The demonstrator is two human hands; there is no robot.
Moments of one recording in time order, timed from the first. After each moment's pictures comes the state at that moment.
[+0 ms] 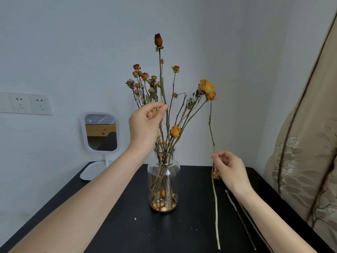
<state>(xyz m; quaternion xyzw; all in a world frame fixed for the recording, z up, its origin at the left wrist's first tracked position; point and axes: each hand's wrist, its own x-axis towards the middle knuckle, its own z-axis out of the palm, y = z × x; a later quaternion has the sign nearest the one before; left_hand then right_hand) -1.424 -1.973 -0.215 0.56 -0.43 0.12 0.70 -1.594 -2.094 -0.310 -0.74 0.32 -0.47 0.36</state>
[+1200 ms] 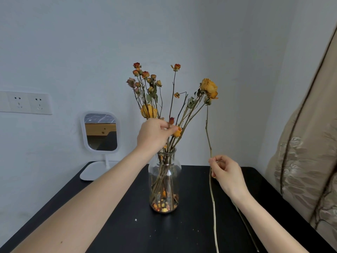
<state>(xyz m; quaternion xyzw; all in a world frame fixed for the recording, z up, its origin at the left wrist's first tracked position) -1.414 -1.993 -0.231 0.70 -0.48 0.05 0.53 -1.585 -2.091 -0.320 -0.74 0.33 -0.45 0.36</state>
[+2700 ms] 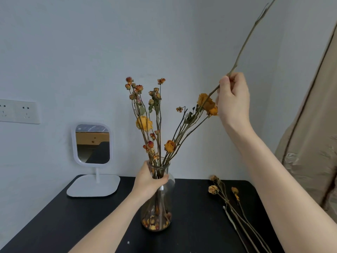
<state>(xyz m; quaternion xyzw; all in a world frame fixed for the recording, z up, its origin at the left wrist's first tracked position) -1.377 -2.015 -0.336 0.69 -0.43 -0.12 0.57 -1.544 -2.080 -0.132 -0.66 0.19 -0.67 0.27</state>
